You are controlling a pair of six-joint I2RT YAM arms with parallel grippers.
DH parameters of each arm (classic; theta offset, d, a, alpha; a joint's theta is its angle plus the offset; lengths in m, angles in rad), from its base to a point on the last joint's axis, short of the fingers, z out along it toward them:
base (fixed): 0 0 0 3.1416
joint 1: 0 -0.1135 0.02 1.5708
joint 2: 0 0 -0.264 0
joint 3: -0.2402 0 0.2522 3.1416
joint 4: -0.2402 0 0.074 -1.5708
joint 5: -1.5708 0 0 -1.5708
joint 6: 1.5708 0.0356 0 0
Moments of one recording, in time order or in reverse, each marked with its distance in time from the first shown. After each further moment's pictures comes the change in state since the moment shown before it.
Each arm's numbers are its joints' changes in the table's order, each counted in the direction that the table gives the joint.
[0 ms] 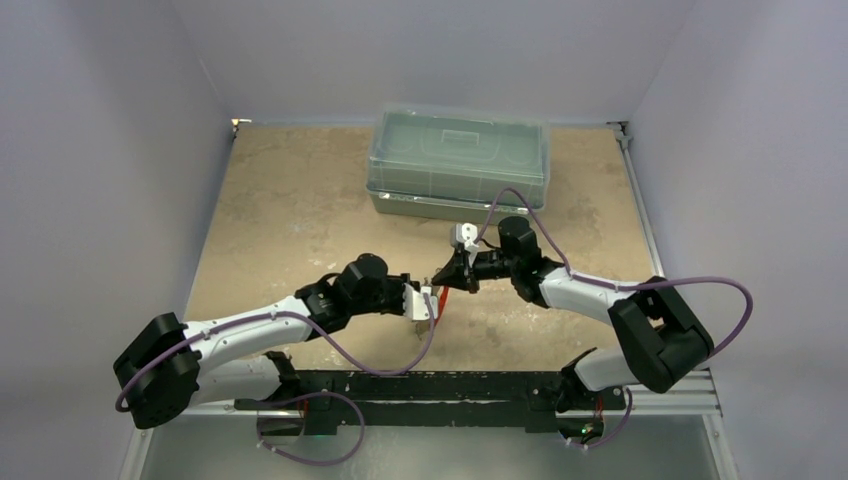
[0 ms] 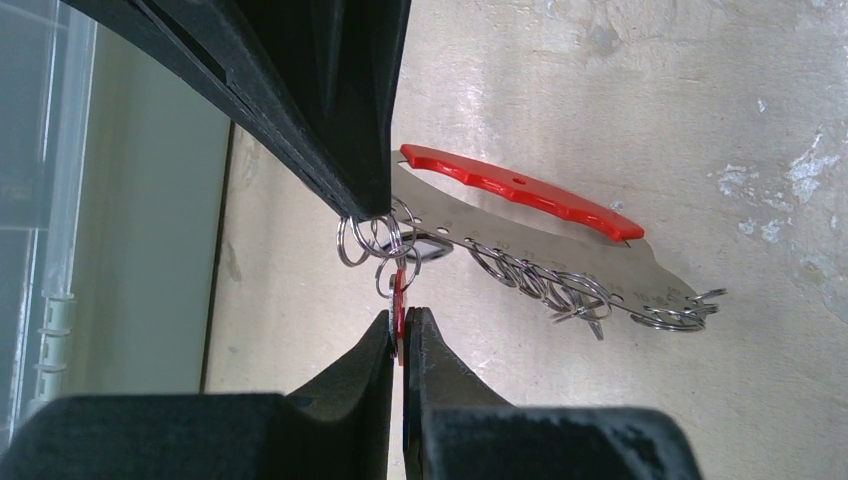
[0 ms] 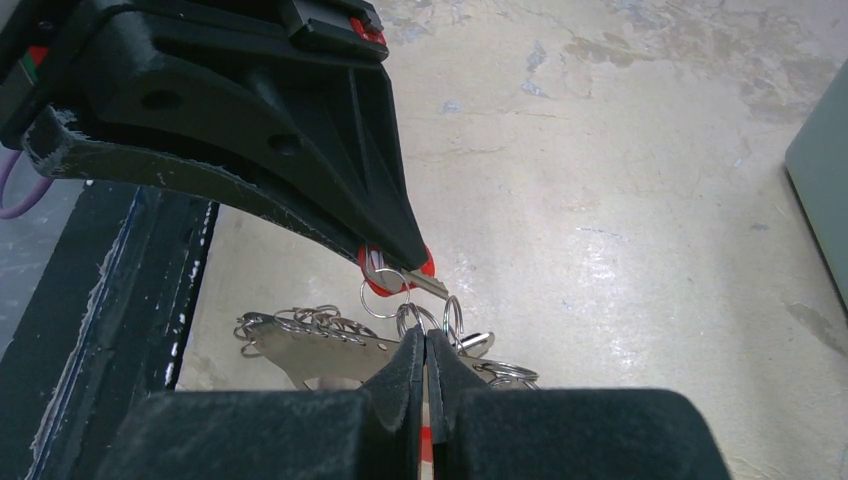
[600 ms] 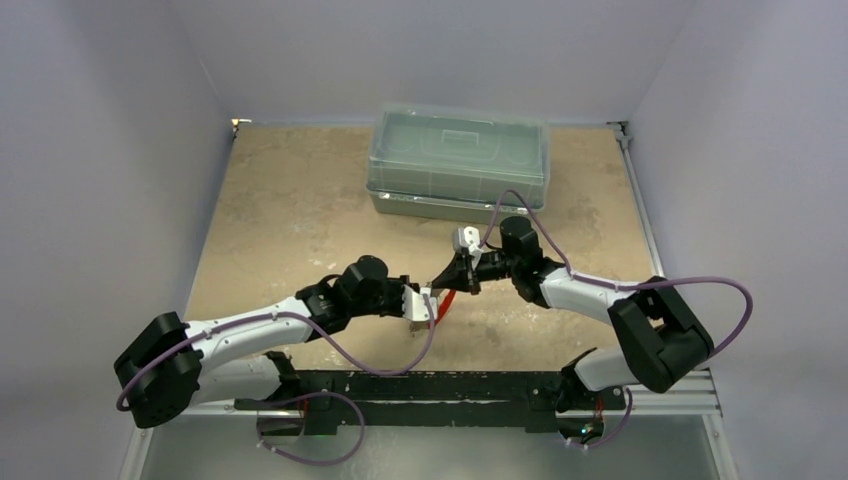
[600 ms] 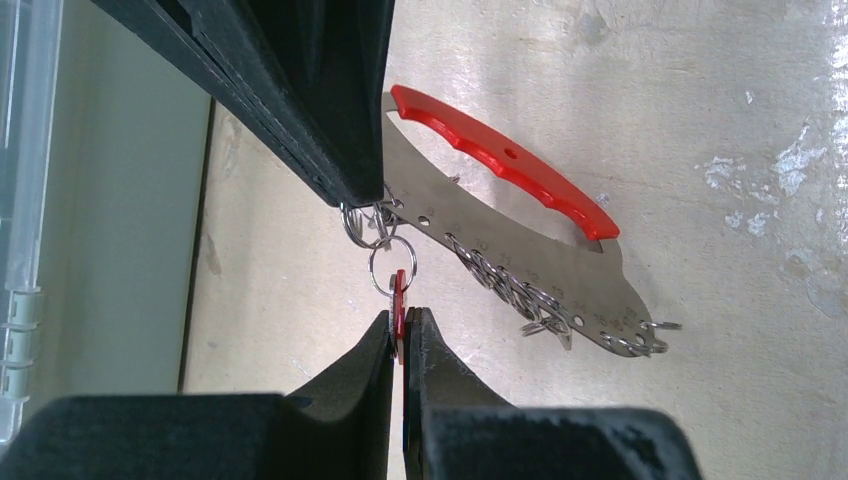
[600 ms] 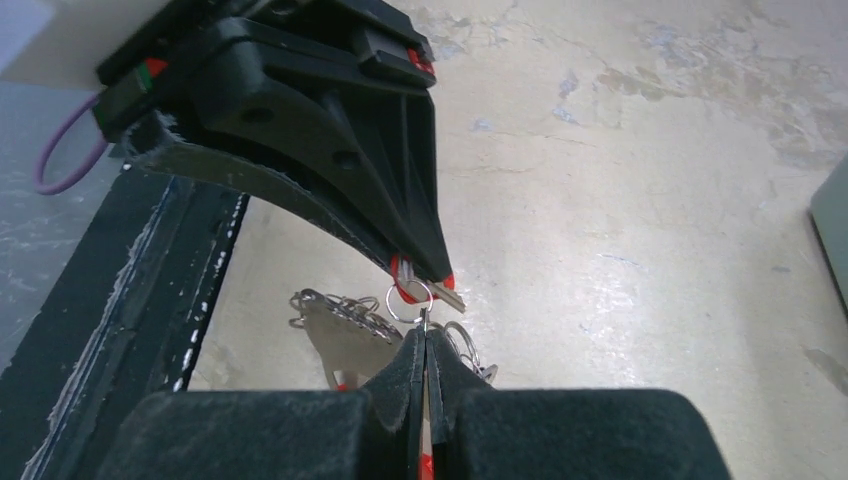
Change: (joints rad) left arm 0.000 0.013 0.012 -0.001 0.000 -0.015; right arm 0.008 0.000 0.005 0.023 0.102 -0.043
